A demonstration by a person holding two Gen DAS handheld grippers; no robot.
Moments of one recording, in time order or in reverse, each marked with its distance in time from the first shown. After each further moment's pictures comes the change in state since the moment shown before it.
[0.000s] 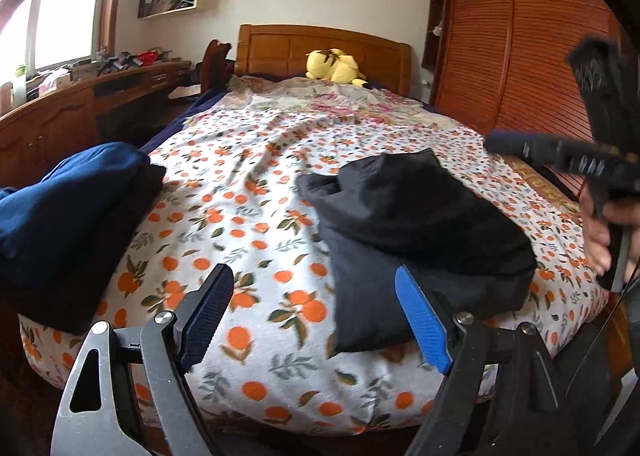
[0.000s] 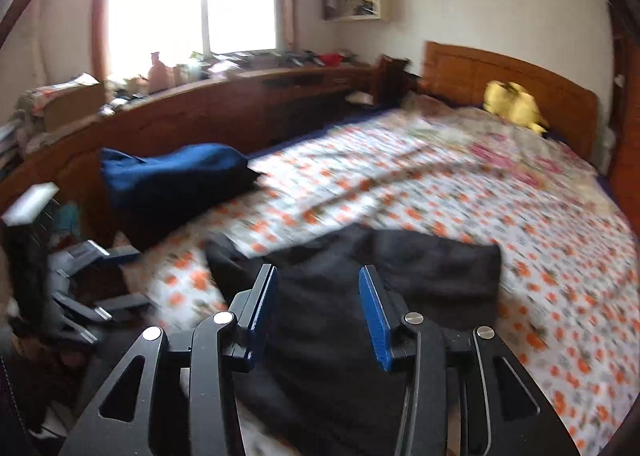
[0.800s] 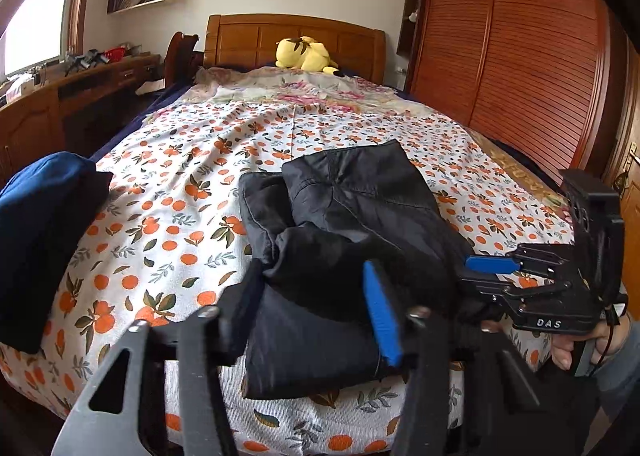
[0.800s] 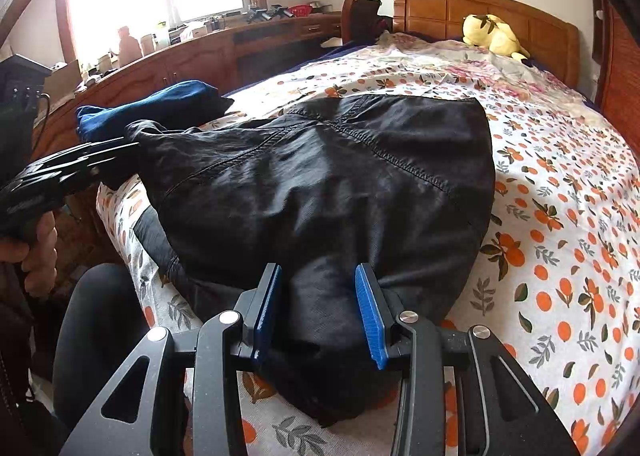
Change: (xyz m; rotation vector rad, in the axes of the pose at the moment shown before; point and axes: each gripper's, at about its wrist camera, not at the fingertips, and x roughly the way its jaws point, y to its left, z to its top) left arm 0.043 -0.050 0.020 0.024 0.047 -0.071; right arm 0.020 -0.033 -0.109 0.110 0.136 0.021
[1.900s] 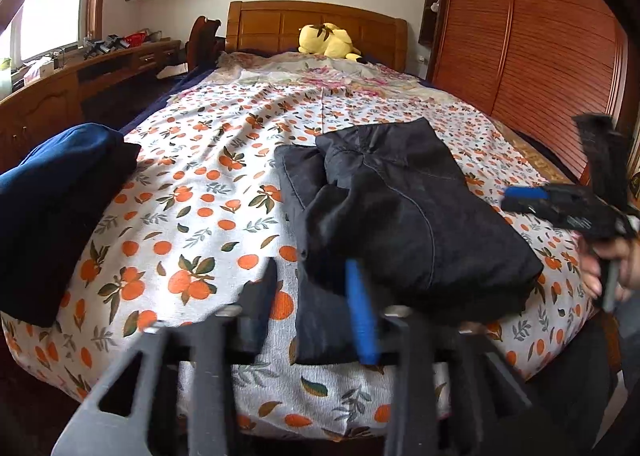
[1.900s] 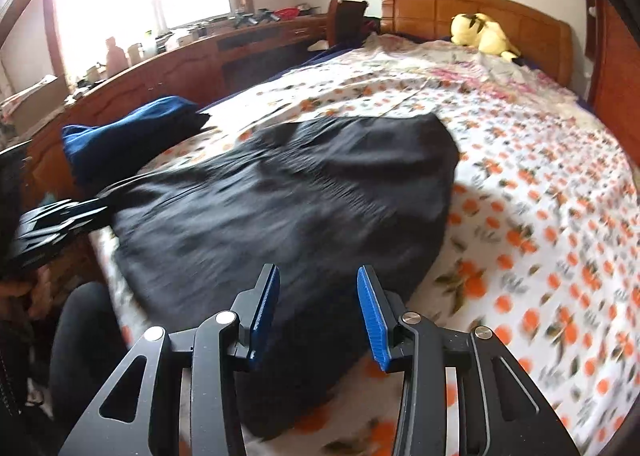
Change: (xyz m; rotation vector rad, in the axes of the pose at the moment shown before) left arm -0.008 0.026 -0.027 -0.025 0.040 0.060; right arm -0.003 -0.051 0.032 0.011 0.002 -0.035
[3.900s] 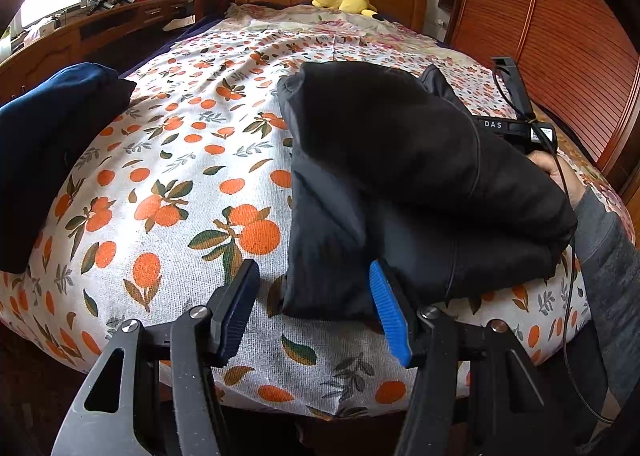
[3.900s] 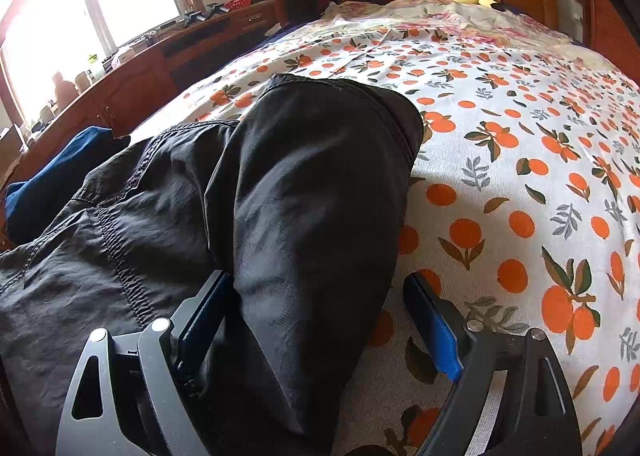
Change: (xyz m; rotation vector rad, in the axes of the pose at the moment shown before) left arm 0.044 -0.005 -0.033 -0.047 0.170 0.036; right arm 0.167 -0.089 0.038 0.177 0.065 0.033
